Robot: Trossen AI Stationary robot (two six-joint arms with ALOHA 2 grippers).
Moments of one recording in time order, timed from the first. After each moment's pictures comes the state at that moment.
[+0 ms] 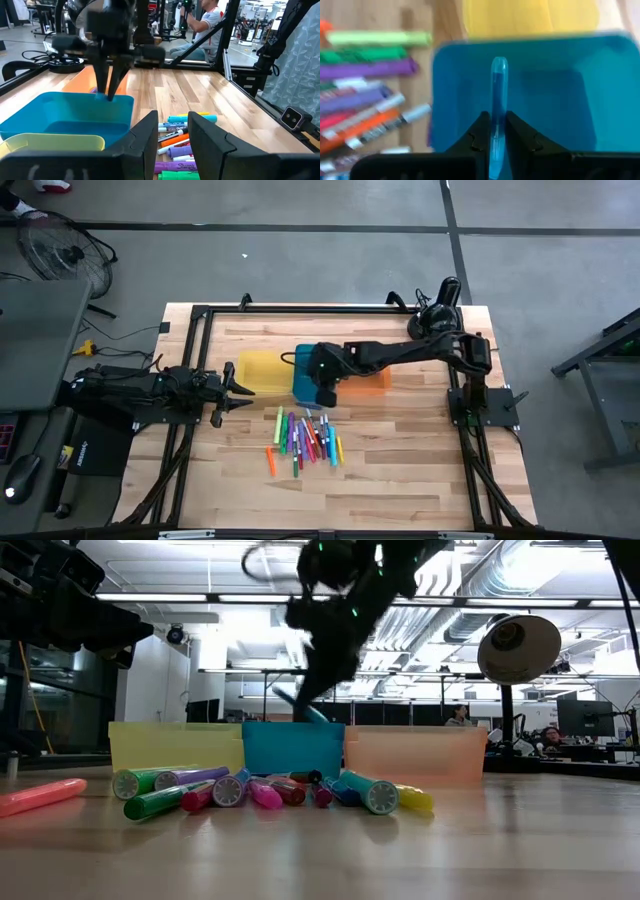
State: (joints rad) left arm -0.09 0.06 0.02 0.00 0.02 -0.08; right arm -0.12 1.94 1.43 -0.44 -0.01 0.00
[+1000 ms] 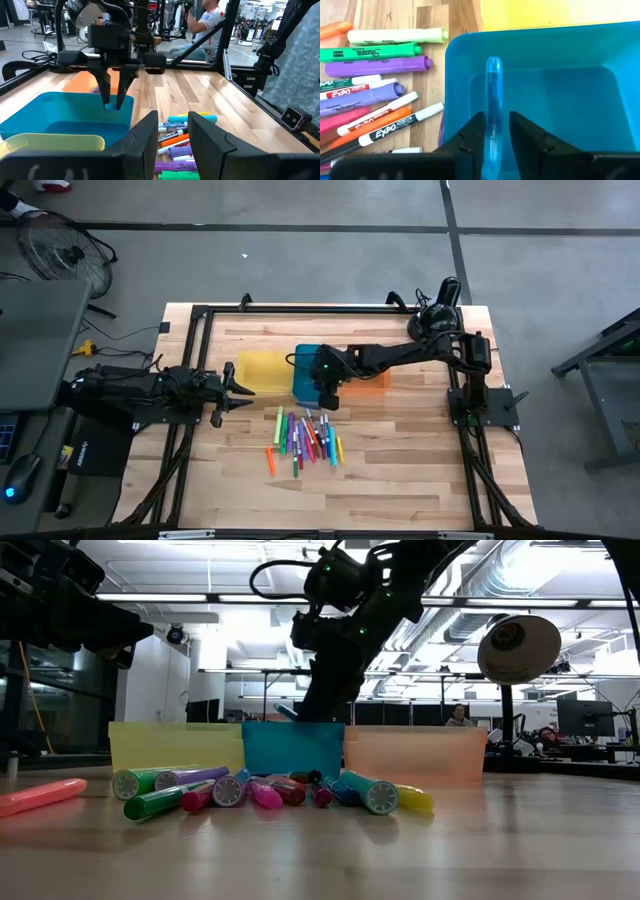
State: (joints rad) left arm -0.09 0.06 0.02 0.00 0.02 -0.08; right arm -0.13 1.94 1.34 -0.30 -0.11 0.00
